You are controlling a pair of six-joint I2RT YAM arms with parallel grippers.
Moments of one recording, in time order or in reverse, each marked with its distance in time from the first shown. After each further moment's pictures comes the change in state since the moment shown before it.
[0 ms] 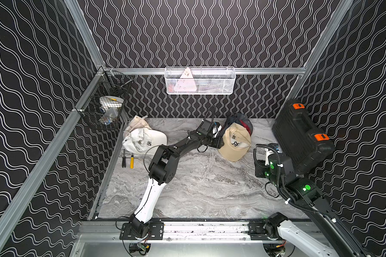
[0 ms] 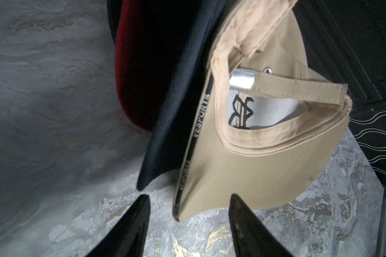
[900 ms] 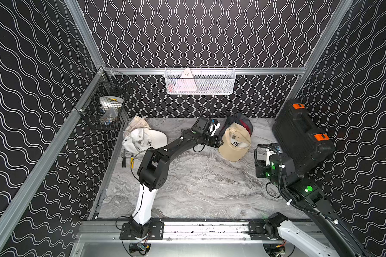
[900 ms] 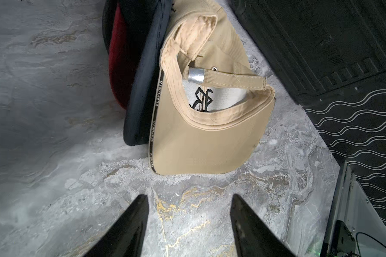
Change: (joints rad) left arm 0.002 -0.209 -0.152 -0.019 0.035 0.006; right arm 0.008 -0.009 0.013 -0.015 -0.001 0.005
